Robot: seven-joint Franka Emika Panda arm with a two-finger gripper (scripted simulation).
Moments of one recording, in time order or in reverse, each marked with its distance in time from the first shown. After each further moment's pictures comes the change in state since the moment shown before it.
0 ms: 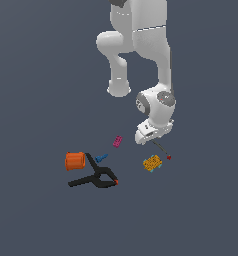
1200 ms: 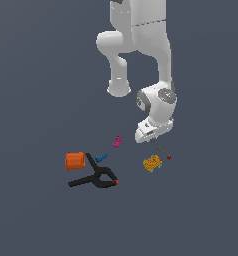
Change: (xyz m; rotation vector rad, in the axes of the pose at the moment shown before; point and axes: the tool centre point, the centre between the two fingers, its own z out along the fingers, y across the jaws) arm 0.002 0.002 -0.014 0.000 0.002 -0.005
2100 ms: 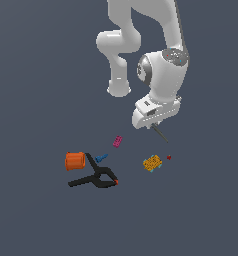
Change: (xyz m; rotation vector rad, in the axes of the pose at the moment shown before) arm 0.011 0.035 -0.145 0.002 0.000 0.000
